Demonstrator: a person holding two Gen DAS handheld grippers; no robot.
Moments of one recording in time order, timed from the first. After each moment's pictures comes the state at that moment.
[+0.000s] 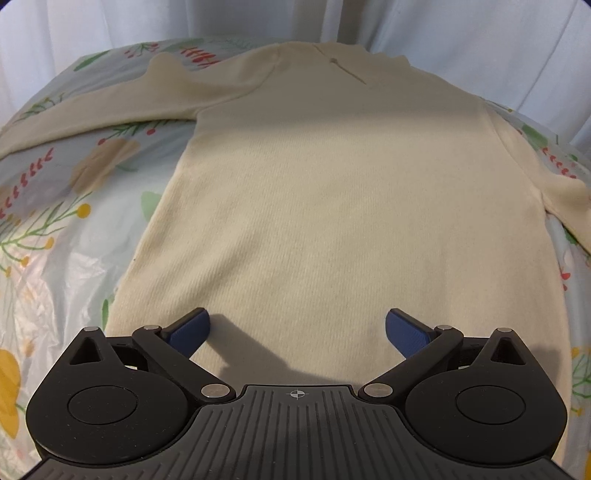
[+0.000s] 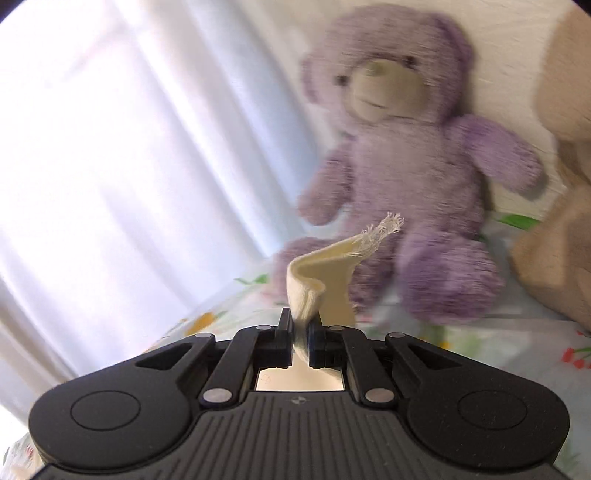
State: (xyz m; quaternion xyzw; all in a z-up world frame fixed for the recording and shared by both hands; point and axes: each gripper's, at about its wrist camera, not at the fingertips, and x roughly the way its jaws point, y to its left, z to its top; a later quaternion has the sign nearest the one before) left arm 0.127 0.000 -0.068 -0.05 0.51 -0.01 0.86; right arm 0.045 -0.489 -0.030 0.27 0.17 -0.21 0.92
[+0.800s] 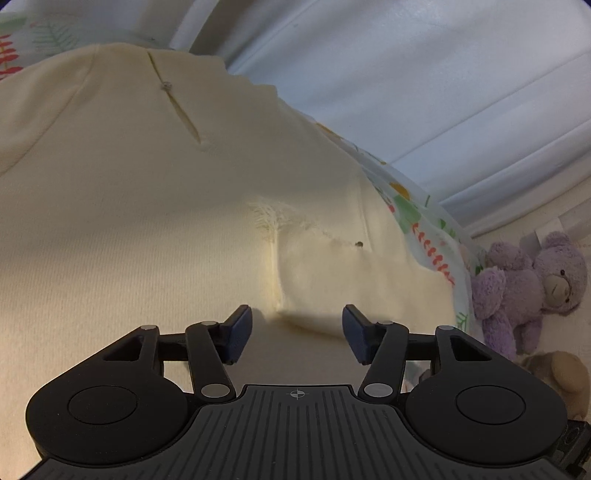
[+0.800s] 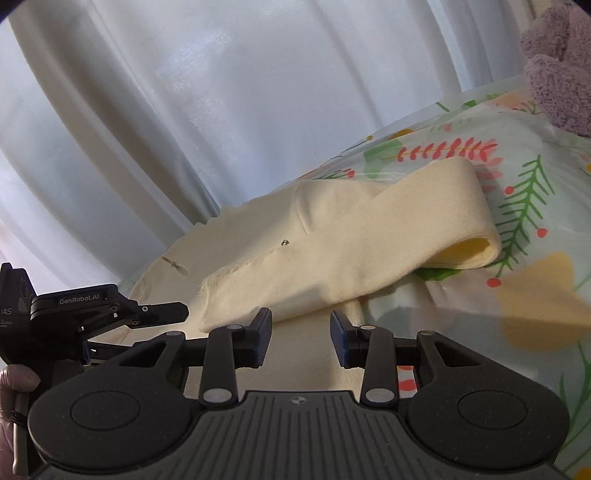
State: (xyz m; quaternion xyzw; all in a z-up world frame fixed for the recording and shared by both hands) left arm 0.285 -0.037 -0.084 -0.22 0.52 -0.24 0.79; right arm 0.093 -0.304 -0.089 0.28 0.31 -0.02 0.91
